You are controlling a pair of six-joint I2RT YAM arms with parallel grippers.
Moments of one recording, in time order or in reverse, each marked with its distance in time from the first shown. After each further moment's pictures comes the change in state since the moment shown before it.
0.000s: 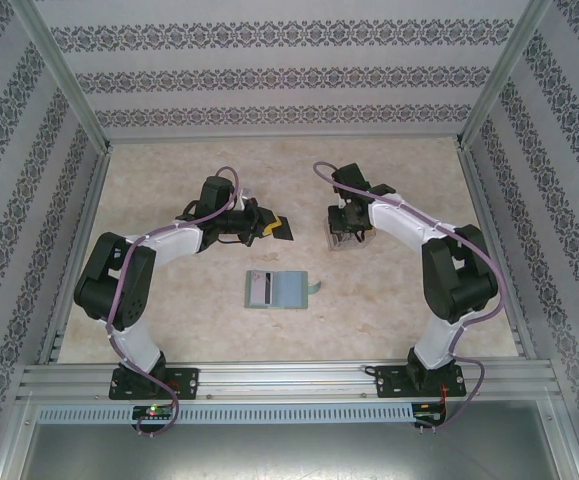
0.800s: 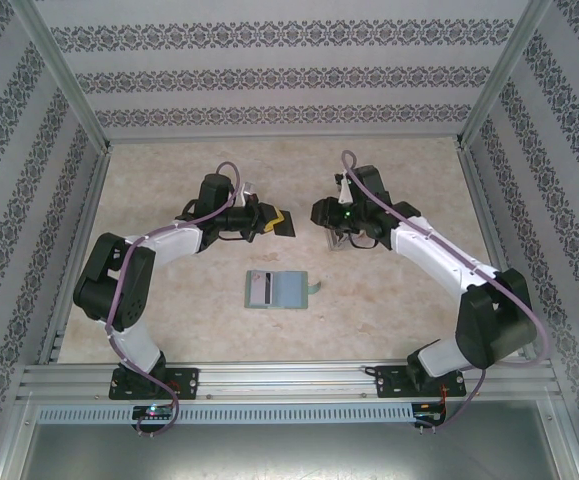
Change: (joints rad) left arm 0.000 -0.009 0.000 0.091 0.042 0.023; right arm 0.045 -0.309 -0.191 0.282 -0.379 0.344
